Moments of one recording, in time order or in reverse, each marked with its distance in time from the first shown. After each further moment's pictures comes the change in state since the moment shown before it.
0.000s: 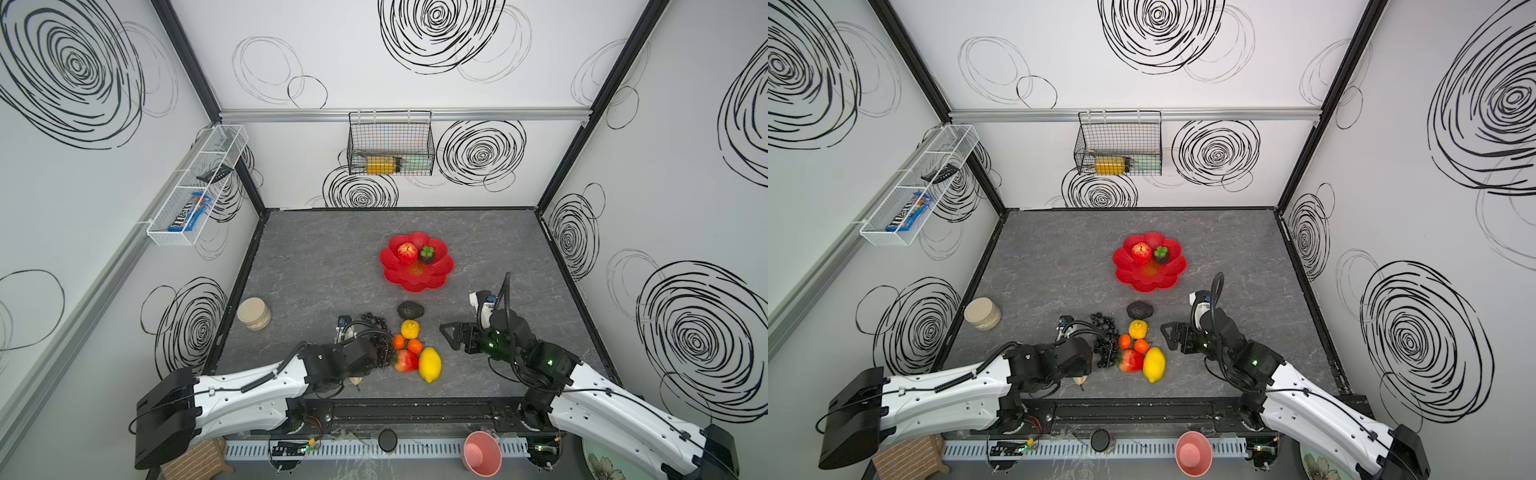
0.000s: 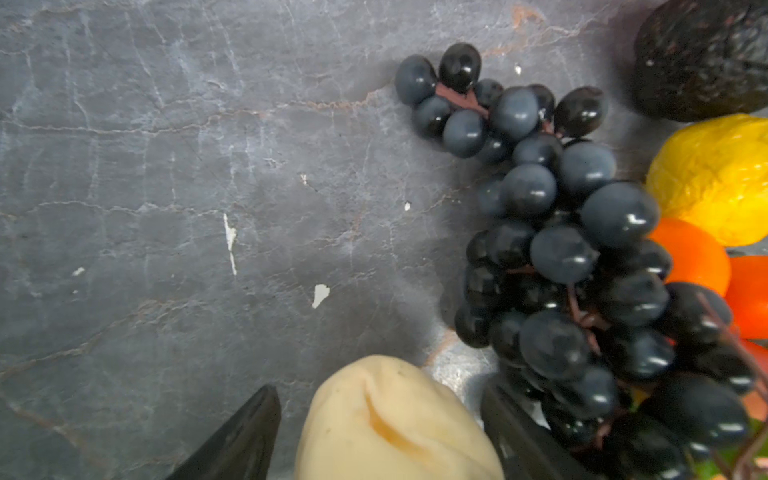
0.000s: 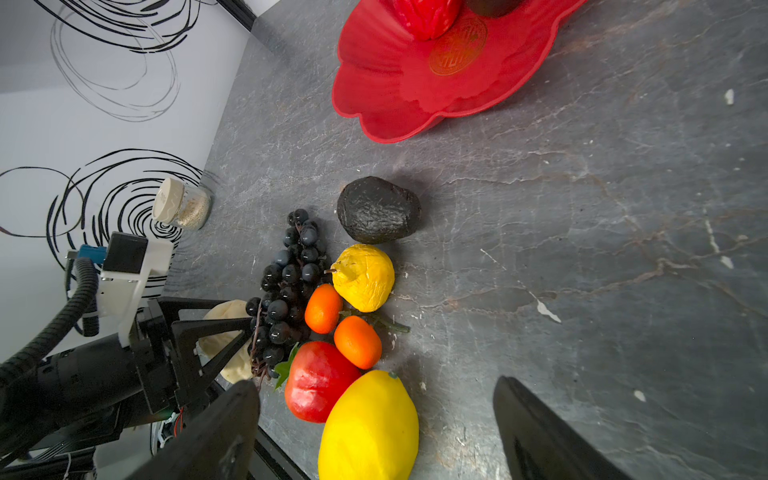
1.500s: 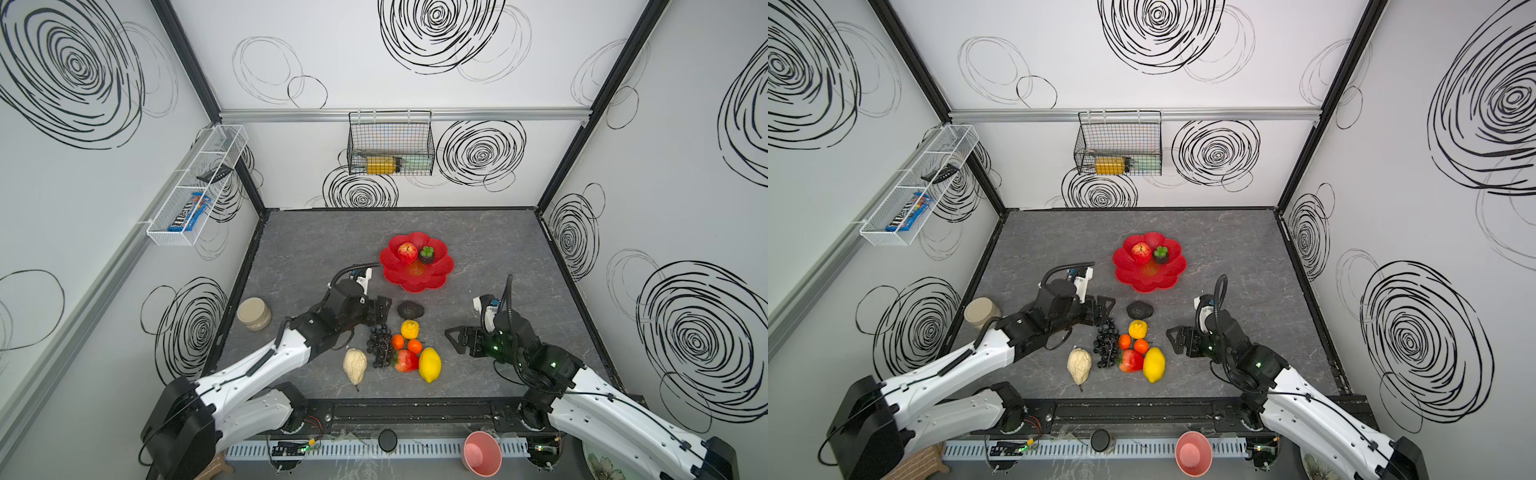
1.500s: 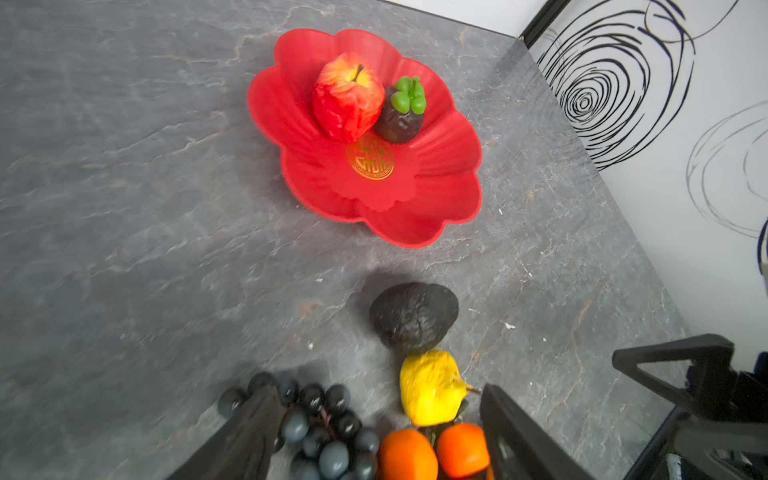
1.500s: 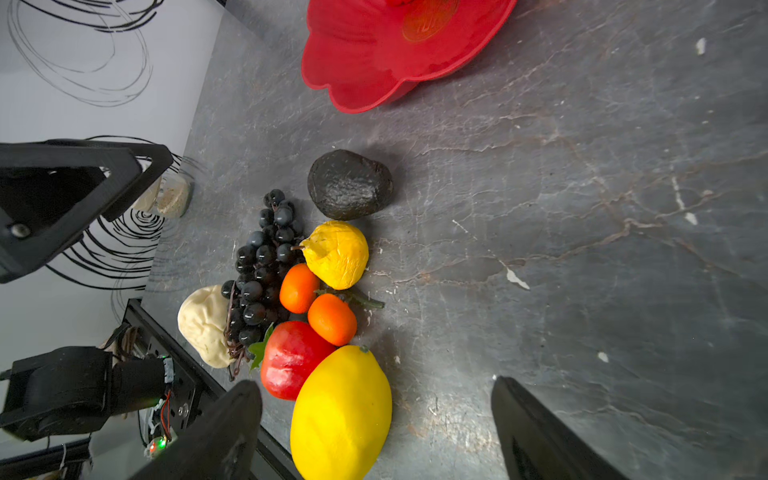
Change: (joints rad) left arm 0.401 0.024 0.176 0.429 0.354 0.498; right arm -0.056 -0.030 -0.034 -0.064 -0.071 -0.021
